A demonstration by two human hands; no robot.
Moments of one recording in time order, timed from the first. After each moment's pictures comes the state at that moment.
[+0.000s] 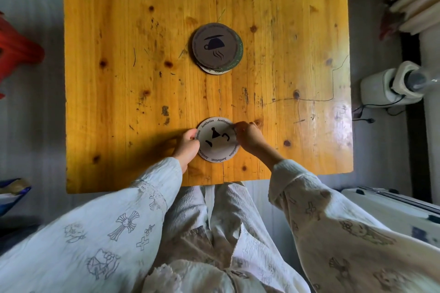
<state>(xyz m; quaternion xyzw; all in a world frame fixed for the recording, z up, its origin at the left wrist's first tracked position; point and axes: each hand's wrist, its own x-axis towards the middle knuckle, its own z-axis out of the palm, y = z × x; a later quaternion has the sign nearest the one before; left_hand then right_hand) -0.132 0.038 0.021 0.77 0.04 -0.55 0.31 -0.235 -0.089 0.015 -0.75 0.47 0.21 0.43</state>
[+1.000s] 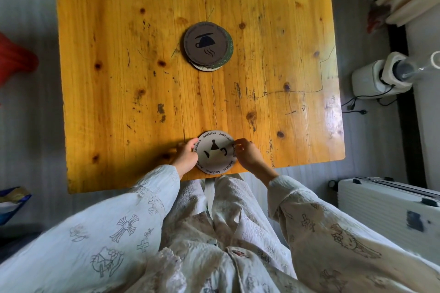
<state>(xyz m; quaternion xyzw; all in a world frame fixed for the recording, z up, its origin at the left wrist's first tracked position) -0.150 0.064 0.018 0.77 -0.06 -0.59 0.21 -0.279 -0.046 0.020 -0.66 0.54 0.19 0.48</state>
